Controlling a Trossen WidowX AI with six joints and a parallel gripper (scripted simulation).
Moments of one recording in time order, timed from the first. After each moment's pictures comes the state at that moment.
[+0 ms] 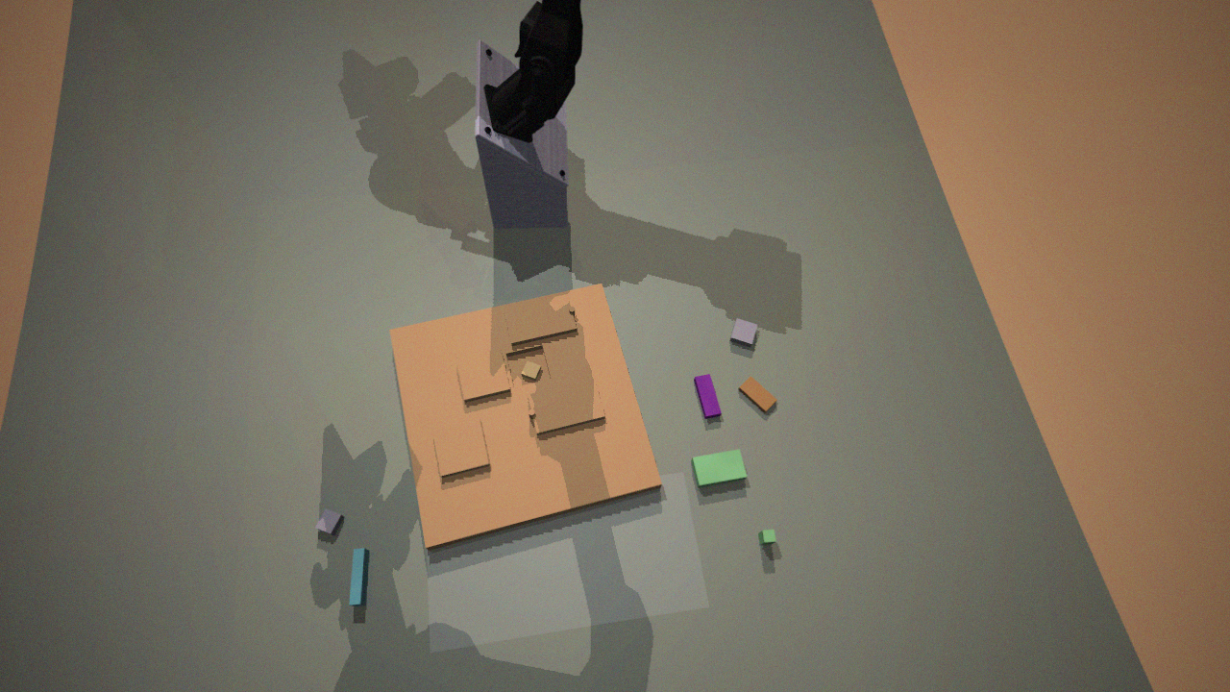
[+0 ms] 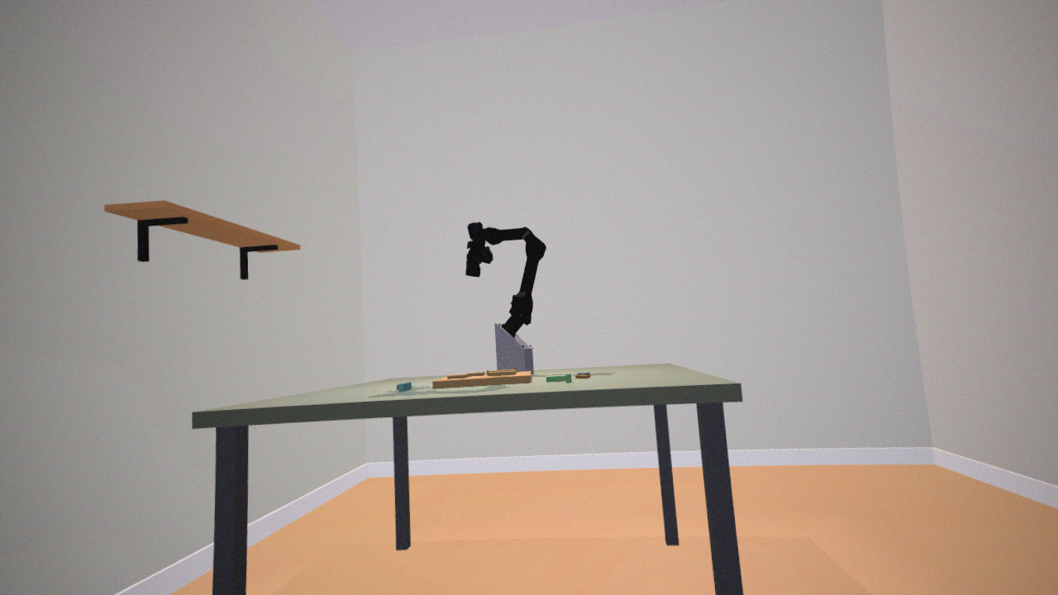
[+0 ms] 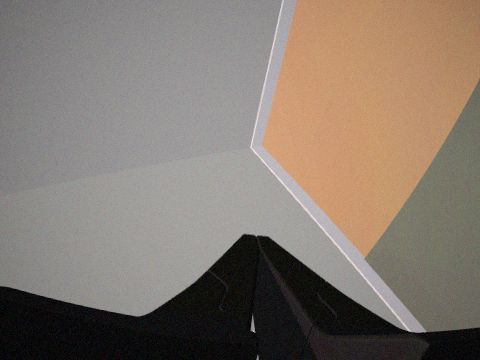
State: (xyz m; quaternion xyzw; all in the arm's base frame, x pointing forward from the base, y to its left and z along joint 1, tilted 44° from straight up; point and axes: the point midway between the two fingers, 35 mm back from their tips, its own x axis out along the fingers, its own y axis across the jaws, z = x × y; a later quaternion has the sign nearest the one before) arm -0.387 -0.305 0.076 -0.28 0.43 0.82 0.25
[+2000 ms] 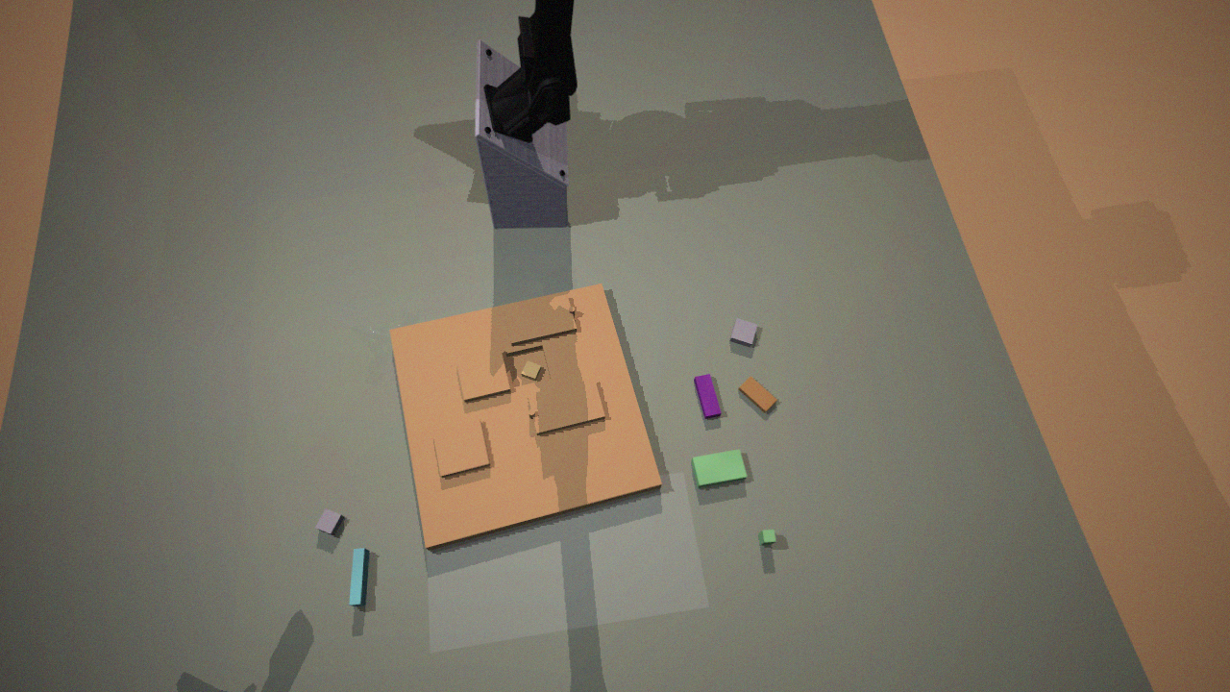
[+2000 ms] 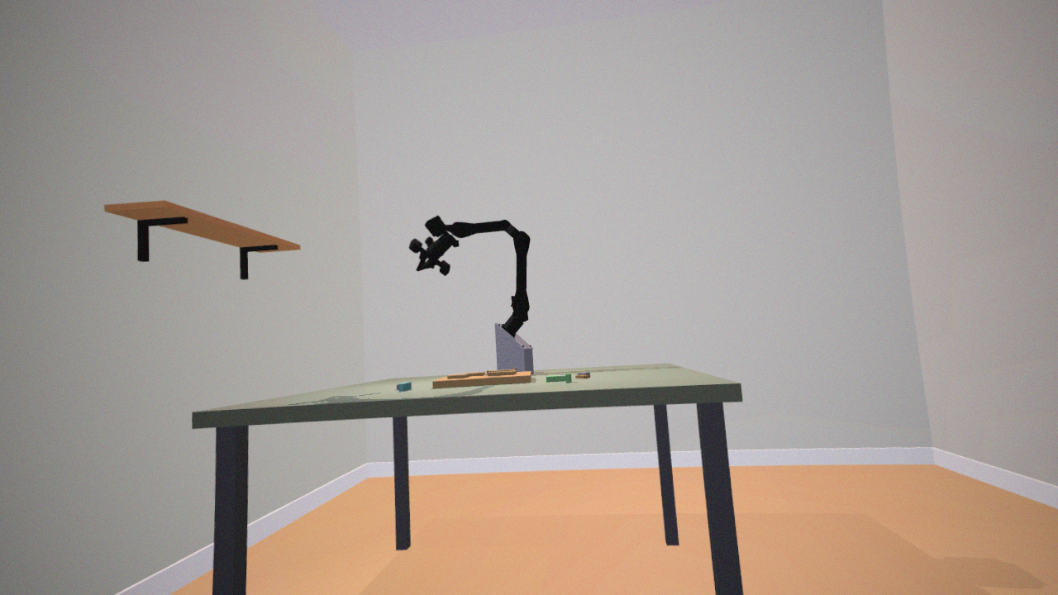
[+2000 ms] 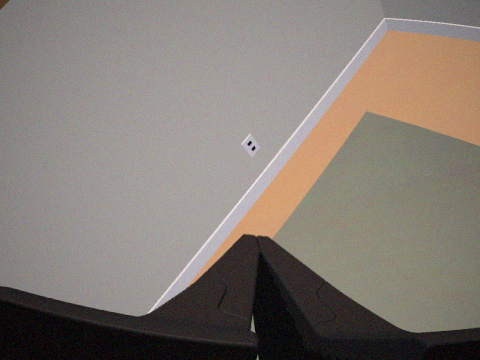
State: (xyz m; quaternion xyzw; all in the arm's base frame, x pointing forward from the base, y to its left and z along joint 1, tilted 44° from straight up) arm -0.104 -0.440 -0.020 -0.56 -0.09 0.80 -0.17
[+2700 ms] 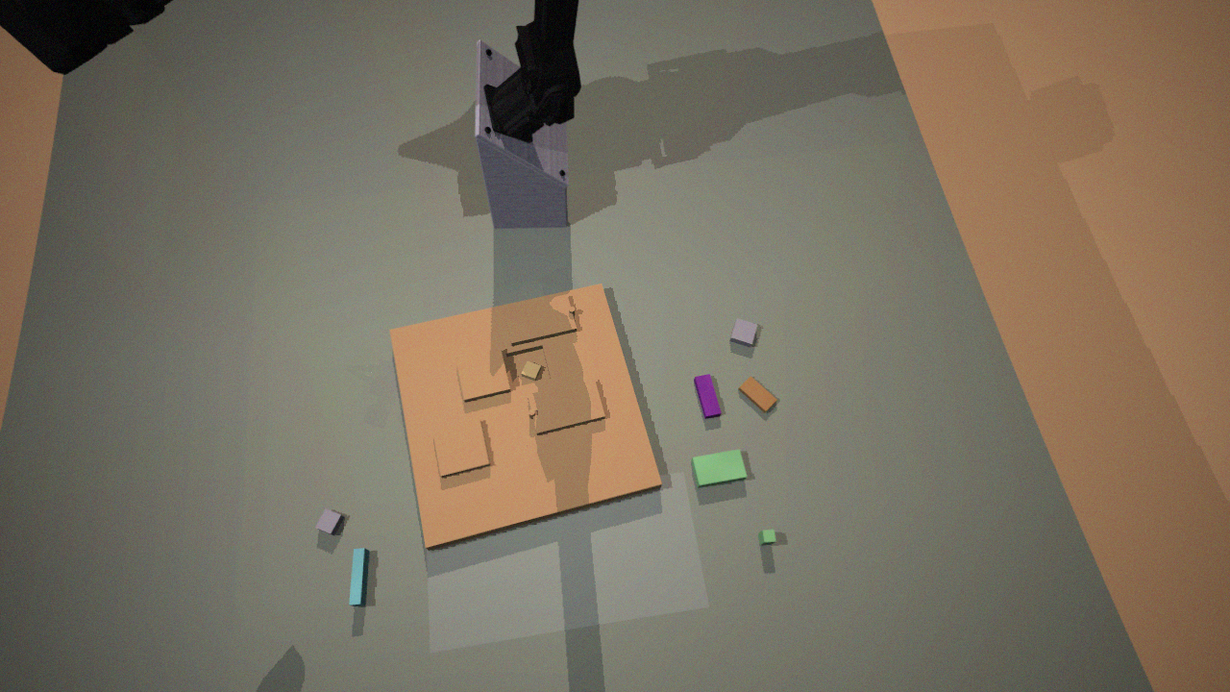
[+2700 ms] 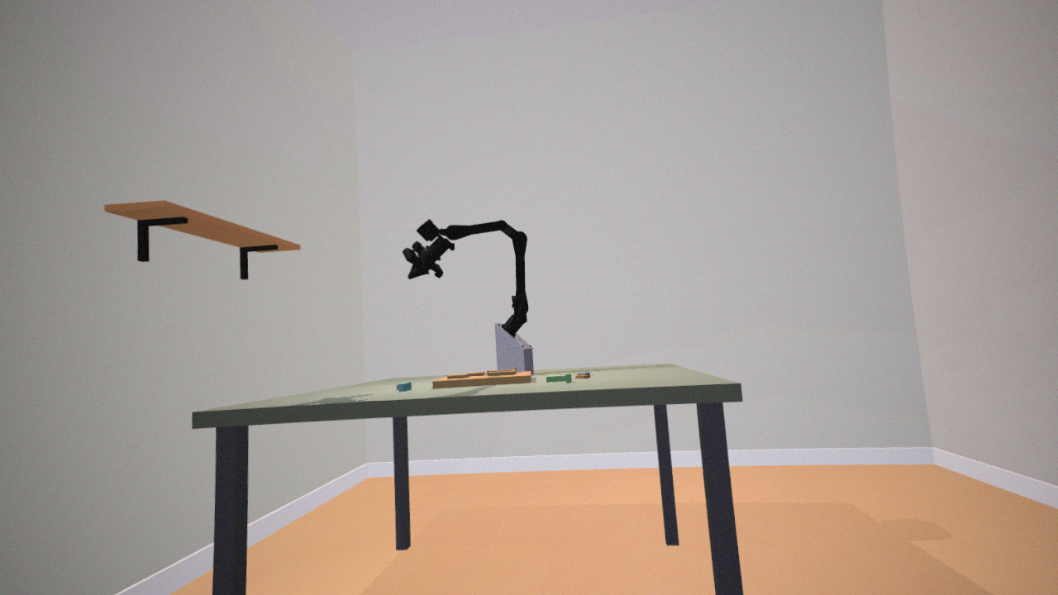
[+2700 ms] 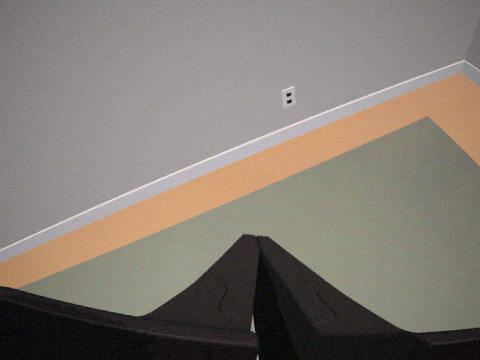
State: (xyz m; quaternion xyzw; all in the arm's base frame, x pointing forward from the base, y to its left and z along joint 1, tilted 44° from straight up) arm 0.005 -0.430 -0.043 -0.58 -0.27 0.70 -0.33
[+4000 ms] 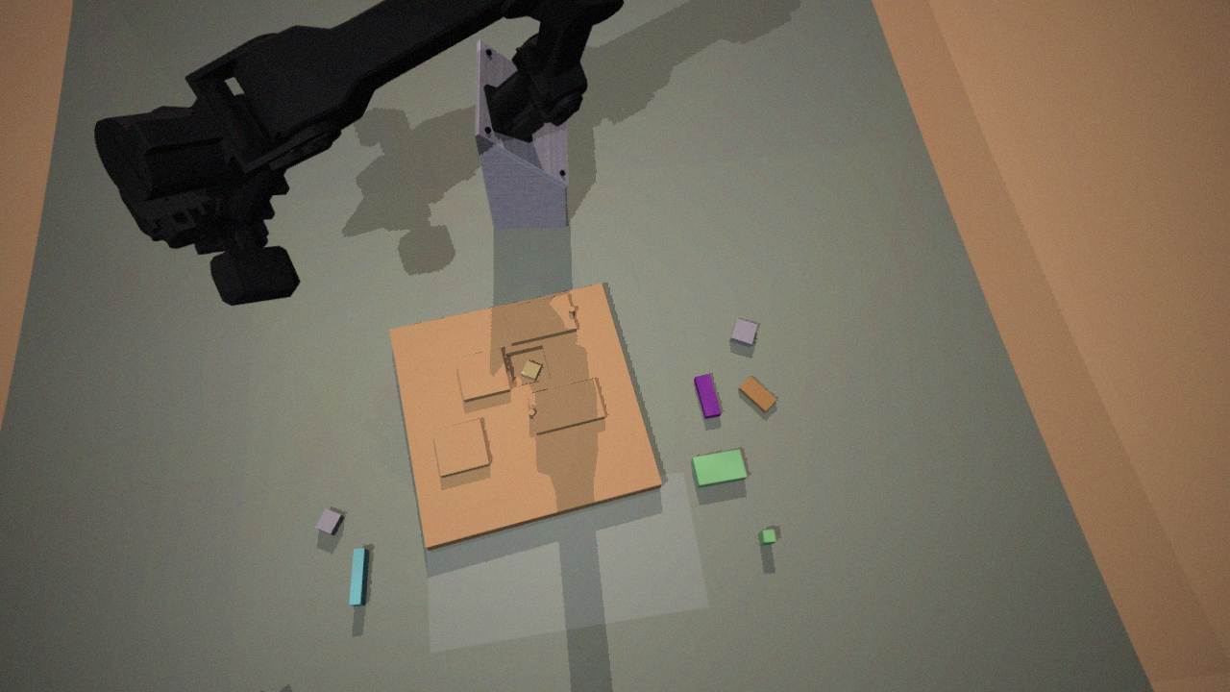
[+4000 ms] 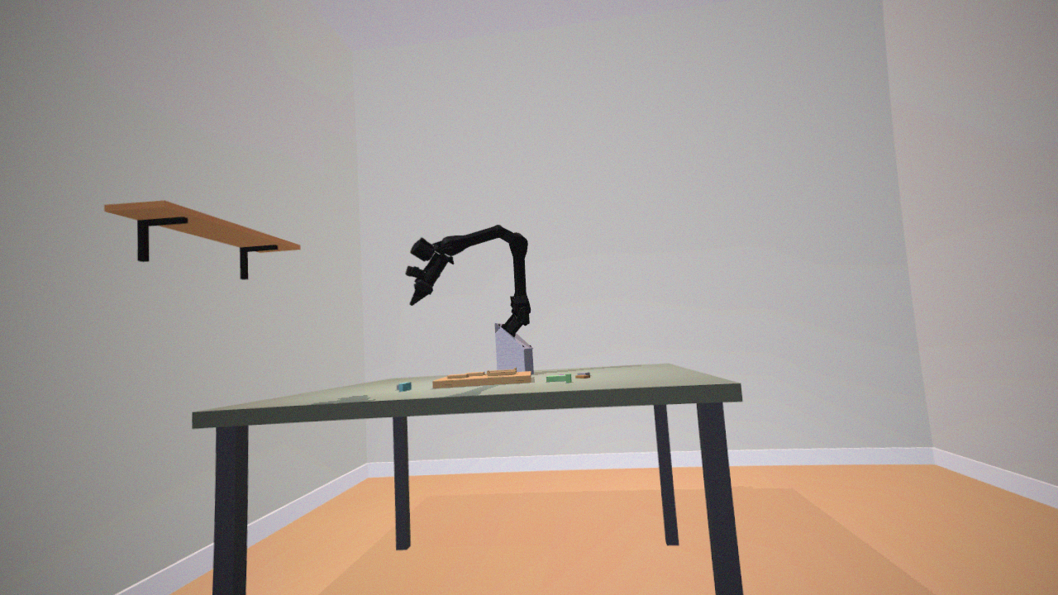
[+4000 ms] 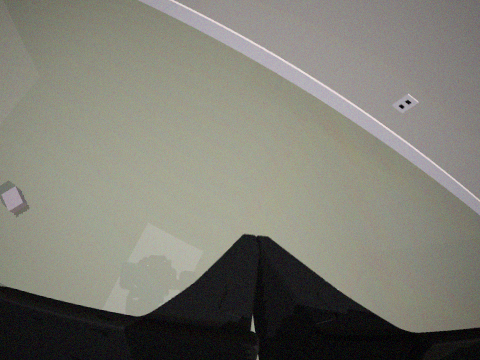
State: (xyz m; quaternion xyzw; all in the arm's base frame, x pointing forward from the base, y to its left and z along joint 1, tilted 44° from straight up) arm 0.184 -0.344 -0.079 -0.50 -0.54 0.39 -0.56
